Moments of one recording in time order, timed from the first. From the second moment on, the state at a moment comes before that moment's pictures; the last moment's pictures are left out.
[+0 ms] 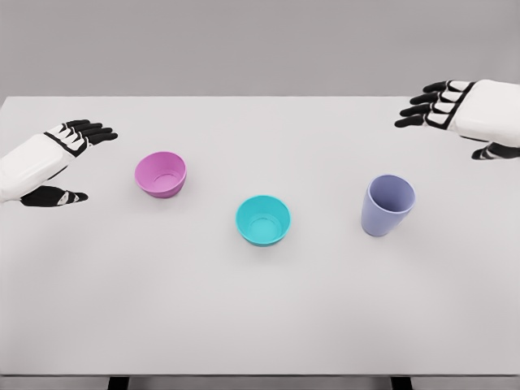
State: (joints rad) left arm -0.15 0.89 -0.22 -1.54 -0.39 -0.61 -0.06; right arm -0.55 -1.09 0.32 -1.75 0.26 -0.61 0.61
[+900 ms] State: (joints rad) left arm -0.69 0.88 -0.68 -1.67 -0.25 0.01 -0.61; right arm -0.57 -1.10 0.31 -1.75 0.25 -0.61 0.61
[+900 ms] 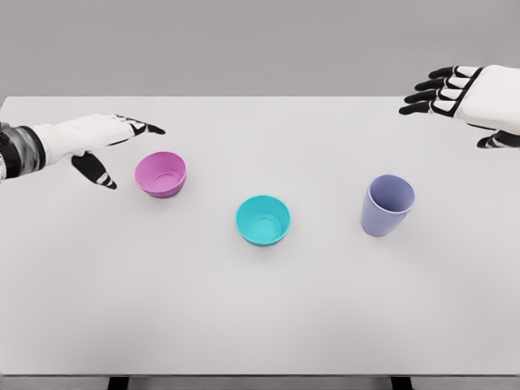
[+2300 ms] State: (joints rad) left arm -0.99 0.83 -1.12 -1.54 -0.21 0.03 -0.61; right arm -0.59 -1.04 0.33 -1.75 0.25 -0.61 0.61
